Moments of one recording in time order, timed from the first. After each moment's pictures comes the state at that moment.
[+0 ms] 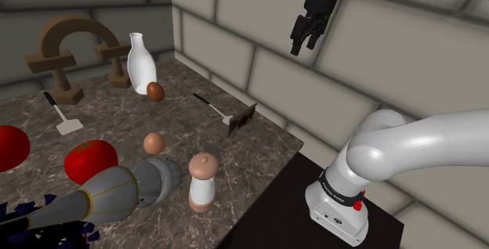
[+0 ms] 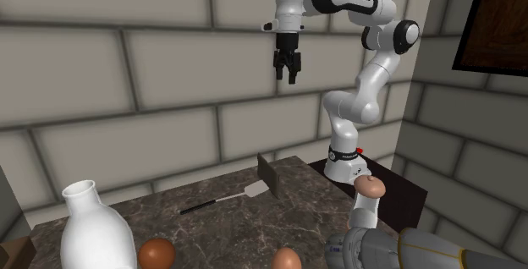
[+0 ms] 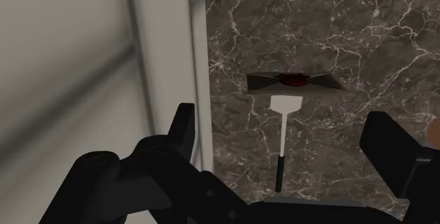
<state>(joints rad) 0.02 -0.80 -0.05 -2.31 -0.06 1.51 -0.02</state>
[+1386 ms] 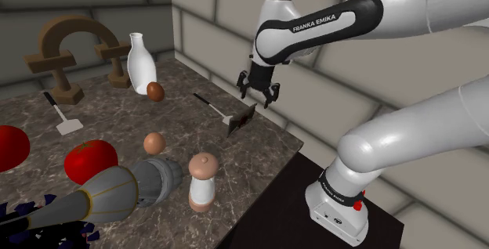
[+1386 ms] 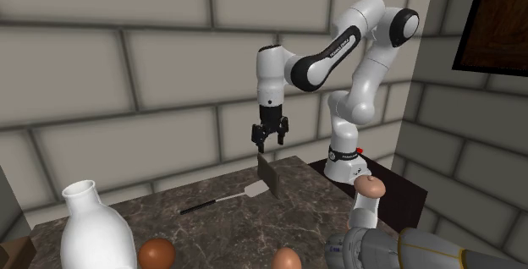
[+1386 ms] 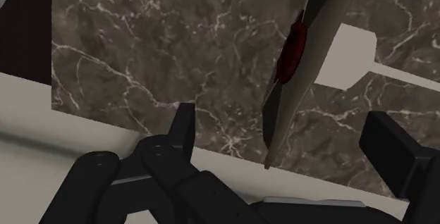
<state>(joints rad) -0.27 -0.47 0.36 -2.63 0.21 2.15 1.20</state>
